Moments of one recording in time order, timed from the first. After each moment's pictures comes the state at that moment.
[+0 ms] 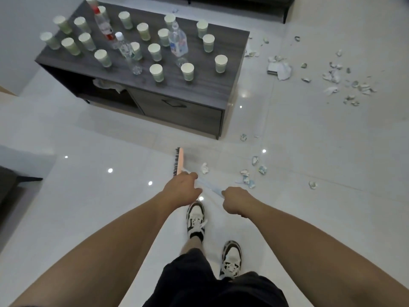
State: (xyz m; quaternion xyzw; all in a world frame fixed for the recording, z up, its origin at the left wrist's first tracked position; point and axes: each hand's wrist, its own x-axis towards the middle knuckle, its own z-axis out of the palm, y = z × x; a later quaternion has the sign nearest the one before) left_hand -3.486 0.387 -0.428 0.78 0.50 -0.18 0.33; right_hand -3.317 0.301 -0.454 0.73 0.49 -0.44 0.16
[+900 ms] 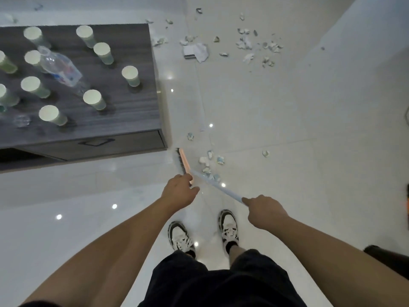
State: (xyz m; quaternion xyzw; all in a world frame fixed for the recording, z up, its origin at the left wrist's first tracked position) left_hand -3.323 0.497 -0.474 0.82 0.36 -0.22 0.38; right_hand -3.186 0.270 -0.444 0.83 0.37 -0.37 0.20
